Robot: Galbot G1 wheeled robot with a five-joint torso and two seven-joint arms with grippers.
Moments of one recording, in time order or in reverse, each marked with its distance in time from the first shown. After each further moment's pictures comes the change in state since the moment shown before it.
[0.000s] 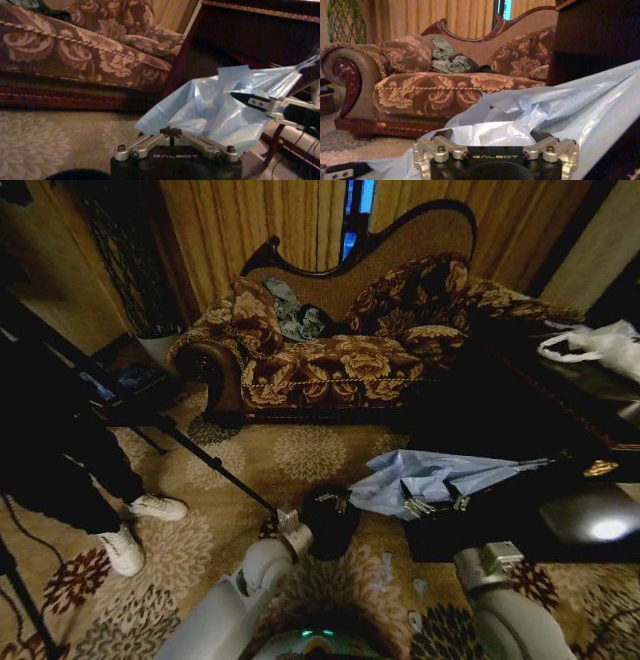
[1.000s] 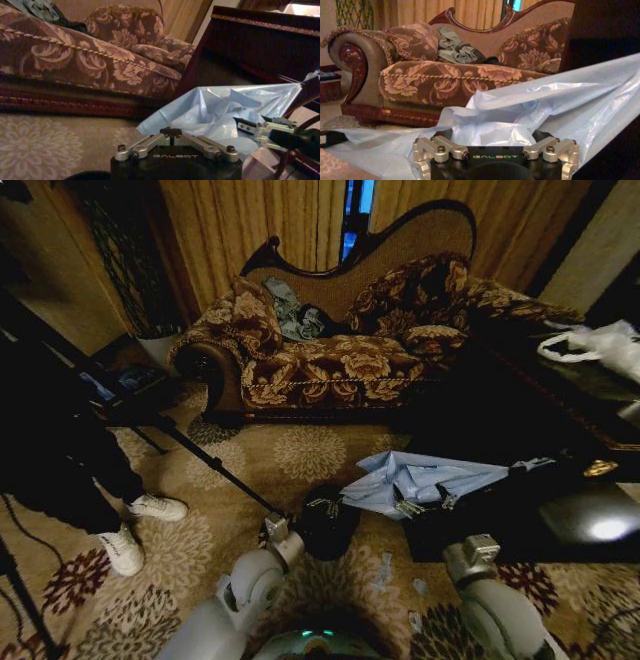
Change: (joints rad) left arm 0.082 0.012 -0.086 -0.049 0.002 -0.024 0.007; right arm 0.063 -0.022 -0.079 -0.078 -0.040 0.002 -0.005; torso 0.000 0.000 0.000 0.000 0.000
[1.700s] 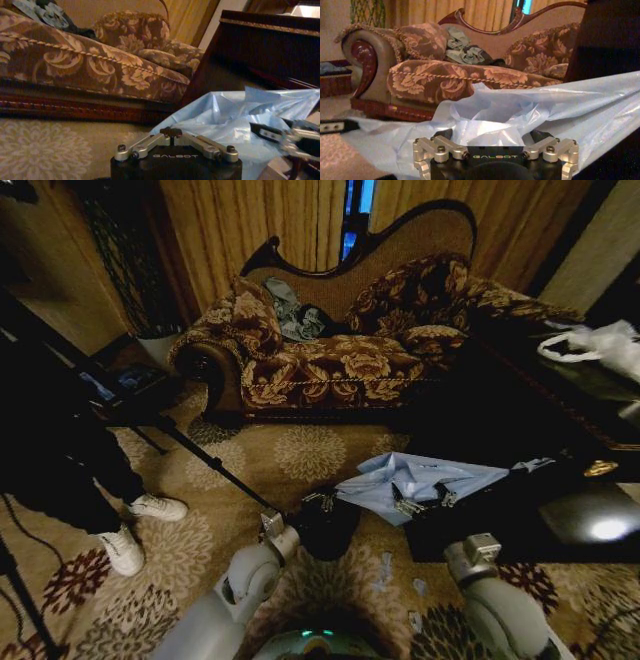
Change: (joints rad) left arm -0.022 -0.005 -0.027 0.026 -0.007 -0.017 -0.005; right arm -0.040 -0.056 0.028 0.028 0.003 0.007 -0.024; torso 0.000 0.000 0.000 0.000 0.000
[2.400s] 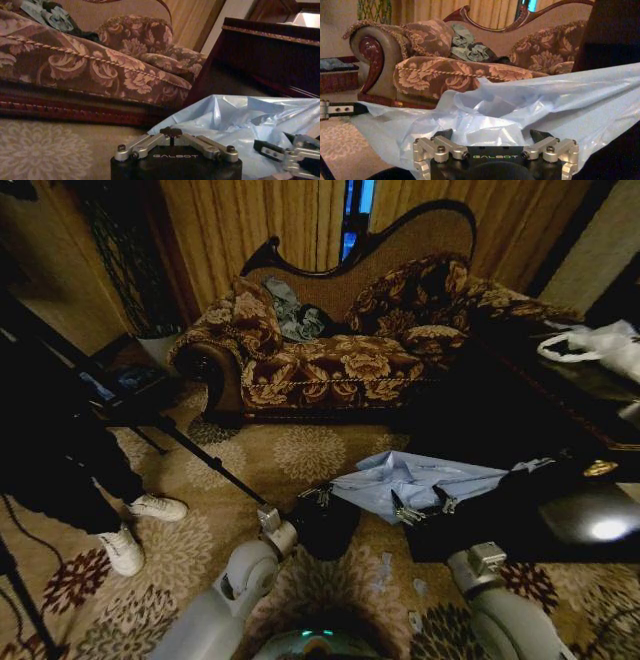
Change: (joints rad) left arm 0.022 -0.006 -0.016 -0.027 -0.014 0.002 -0.008; right arm -0.009 0.006 -0.020 -0.009 -0.027 0.015 -0.014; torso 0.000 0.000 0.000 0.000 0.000
